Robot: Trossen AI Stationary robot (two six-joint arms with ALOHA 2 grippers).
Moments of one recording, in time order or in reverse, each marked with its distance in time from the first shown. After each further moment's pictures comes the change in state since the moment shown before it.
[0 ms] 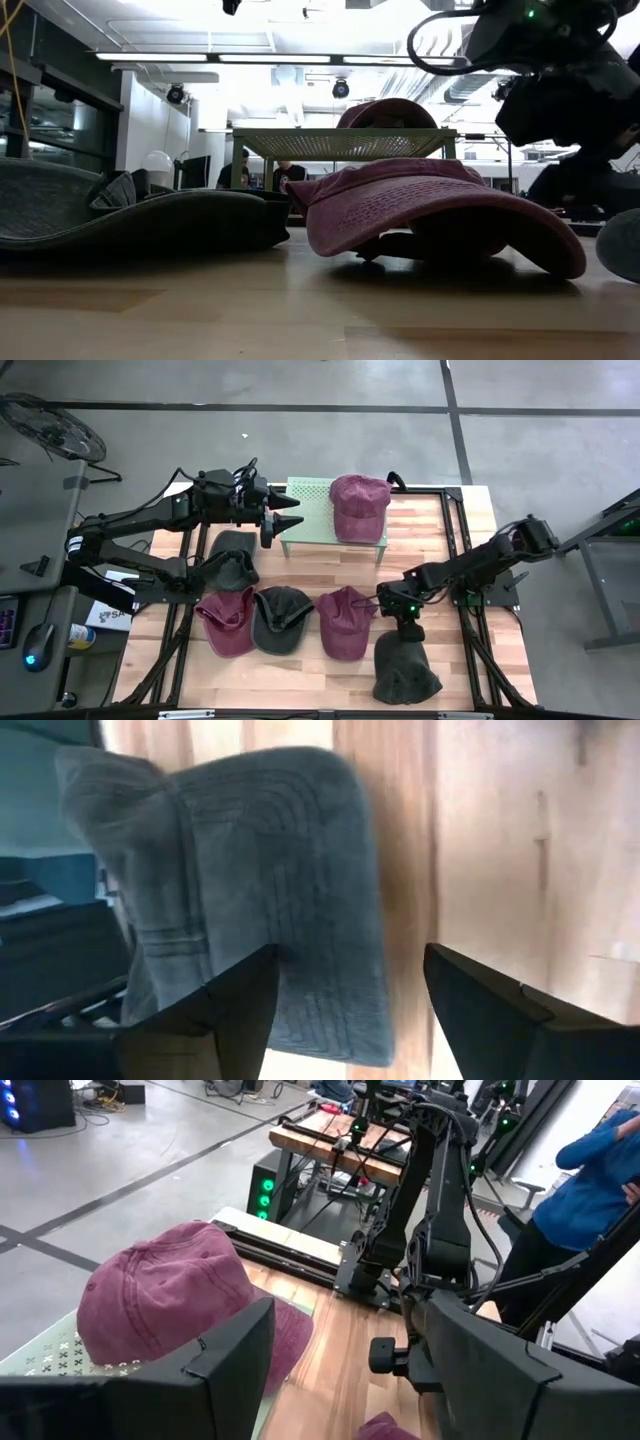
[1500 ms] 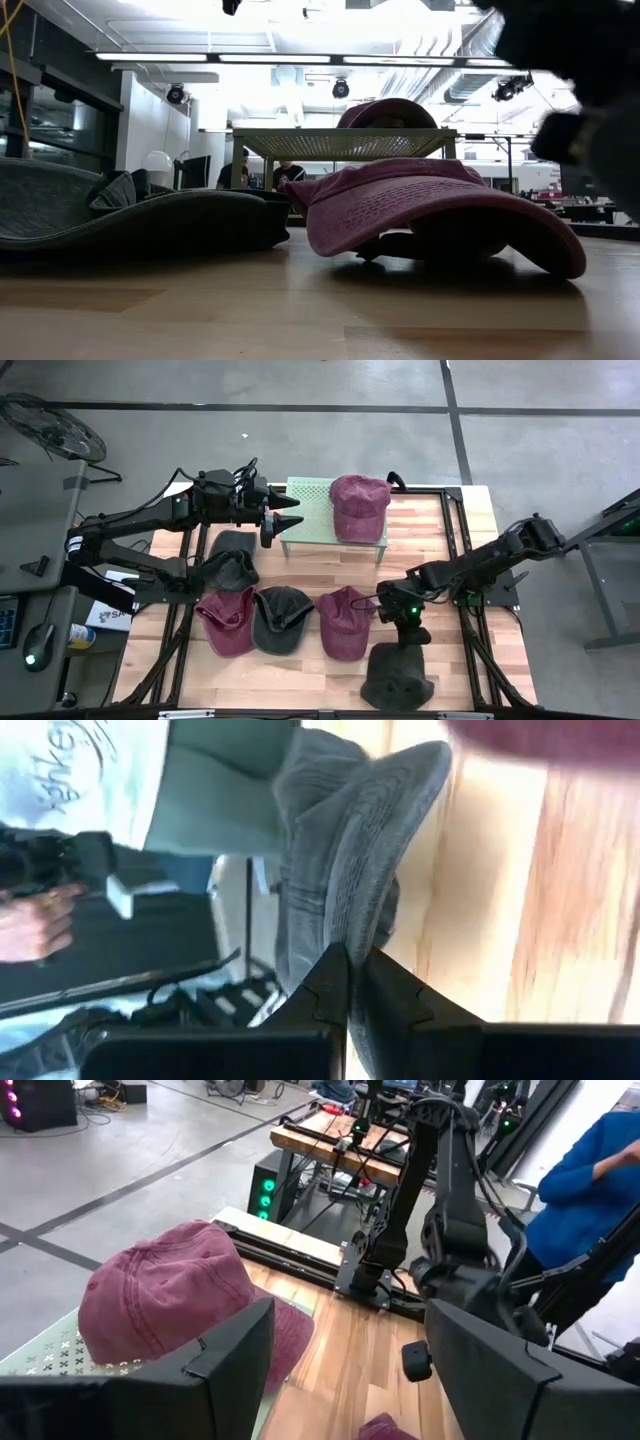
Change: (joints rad) left arm 0.000 0.000 0.000 0.000 -0.003 -0.006; right arm 0.029 -0.083 0.076 0.066 -0.194 0.069
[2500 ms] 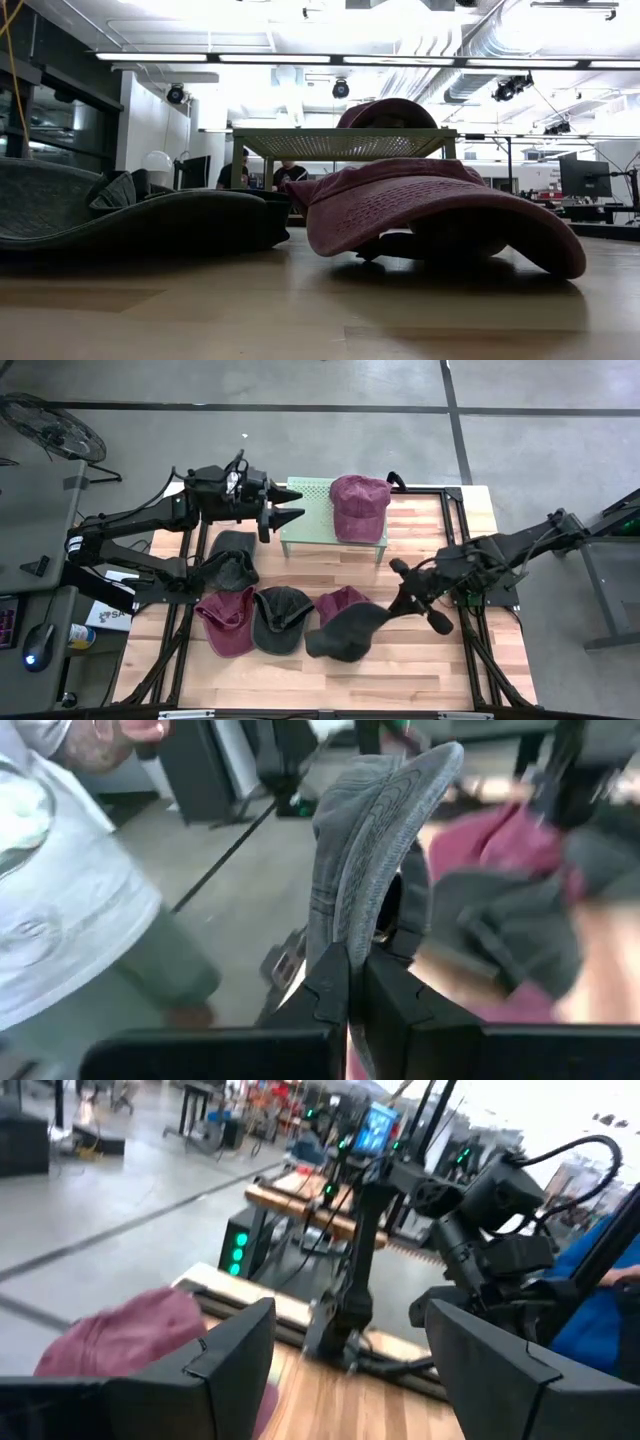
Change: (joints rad) left arm 0.000 0.000 0.000 0.177 0.030 -0.053; right arm 0.090 -0.360 0.308 0.008 0.566 -0.277
